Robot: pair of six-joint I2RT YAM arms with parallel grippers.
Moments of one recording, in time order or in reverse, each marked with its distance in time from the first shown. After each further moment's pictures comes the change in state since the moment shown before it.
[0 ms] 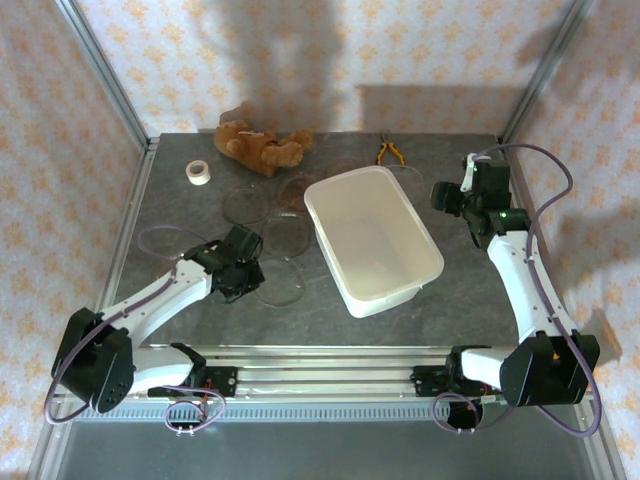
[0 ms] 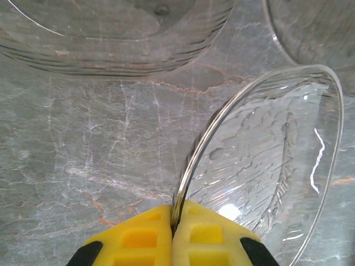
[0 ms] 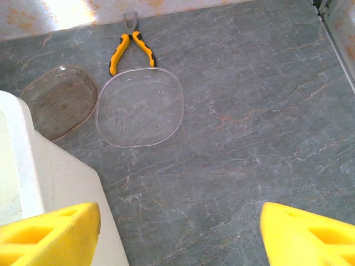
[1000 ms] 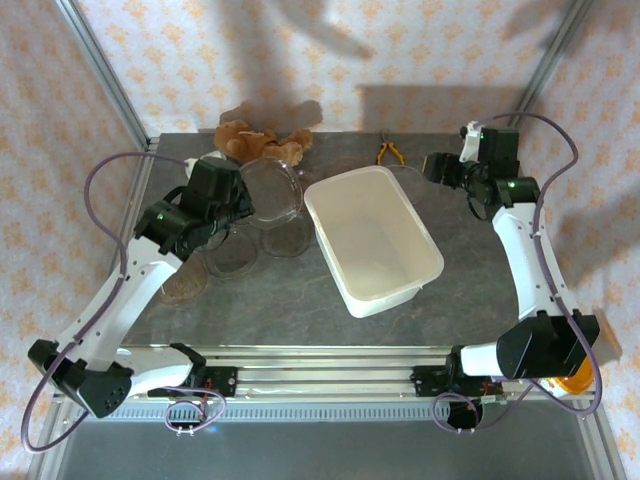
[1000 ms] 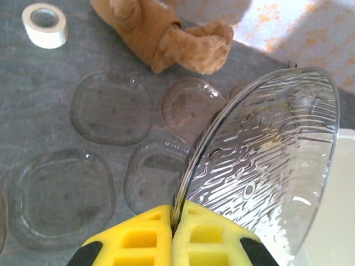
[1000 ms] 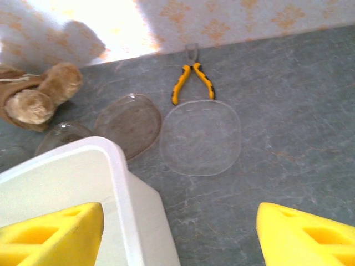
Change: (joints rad) left arm 0.013 0.010 0.646 -0.135 -0.239 0.277; right arm 0.000 0.144 0.312 -0.122 -0.208 0.027
